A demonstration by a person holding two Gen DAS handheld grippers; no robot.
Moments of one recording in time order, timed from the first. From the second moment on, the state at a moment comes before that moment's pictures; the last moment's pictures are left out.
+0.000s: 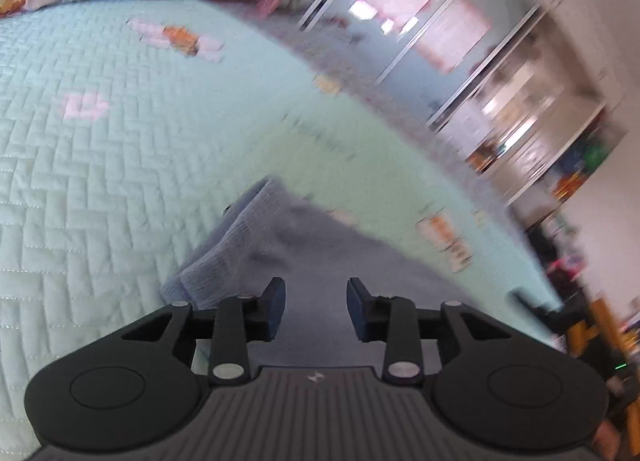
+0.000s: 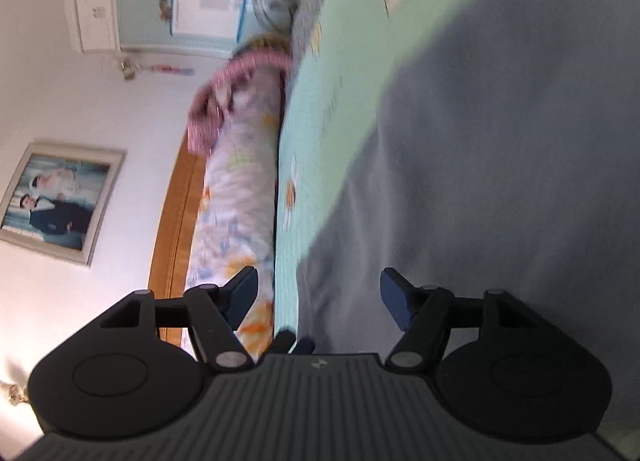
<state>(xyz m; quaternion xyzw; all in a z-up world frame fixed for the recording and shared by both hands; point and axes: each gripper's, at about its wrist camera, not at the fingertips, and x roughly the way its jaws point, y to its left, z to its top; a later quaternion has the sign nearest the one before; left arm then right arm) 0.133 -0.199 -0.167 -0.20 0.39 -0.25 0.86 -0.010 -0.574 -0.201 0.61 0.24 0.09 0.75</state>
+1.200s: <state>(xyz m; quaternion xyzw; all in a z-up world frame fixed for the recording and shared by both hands) 0.046 -0.338 -0.147 -0.05 0.42 -0.31 0.85 -0.319 -0.839 -0.233 0.65 -0.07 -0.17 0.74</state>
